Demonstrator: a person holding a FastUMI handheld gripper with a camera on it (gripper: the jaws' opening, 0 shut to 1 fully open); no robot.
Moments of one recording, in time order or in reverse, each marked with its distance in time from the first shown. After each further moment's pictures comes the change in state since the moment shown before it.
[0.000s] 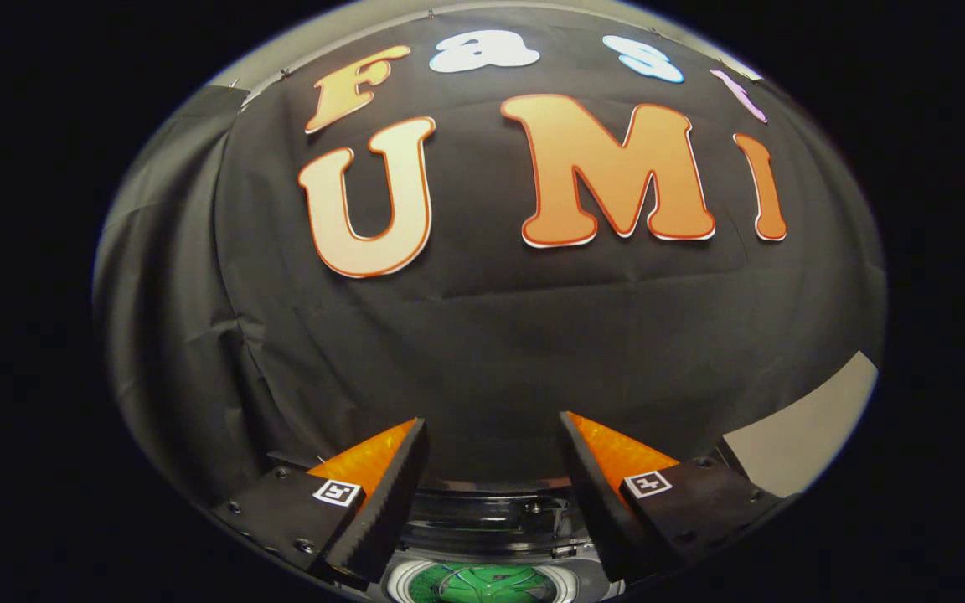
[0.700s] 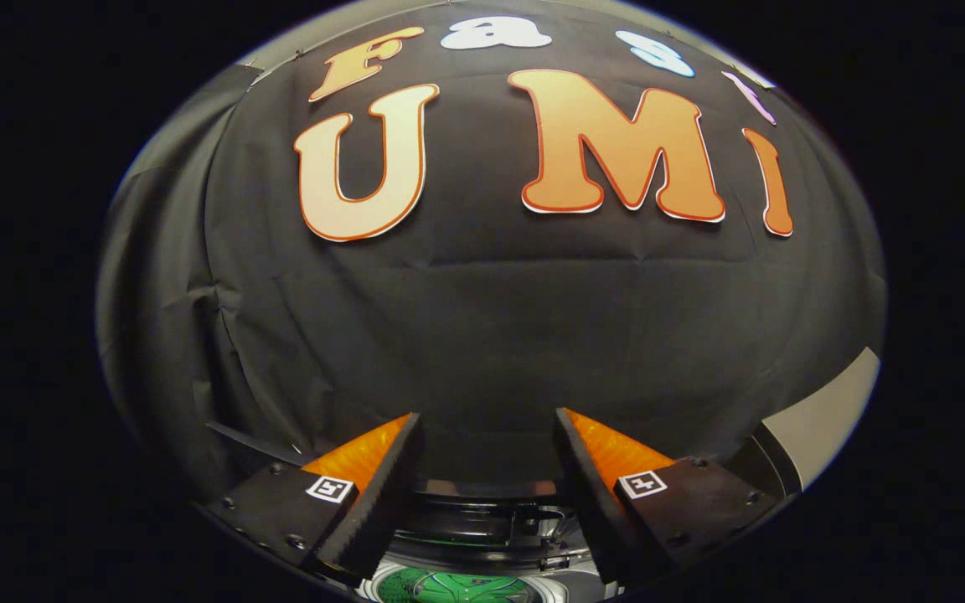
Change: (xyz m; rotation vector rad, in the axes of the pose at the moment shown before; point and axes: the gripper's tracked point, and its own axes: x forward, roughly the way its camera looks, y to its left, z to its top) arm 0.030 -0.009 -0.037 -0.058 -0.012 -0.031
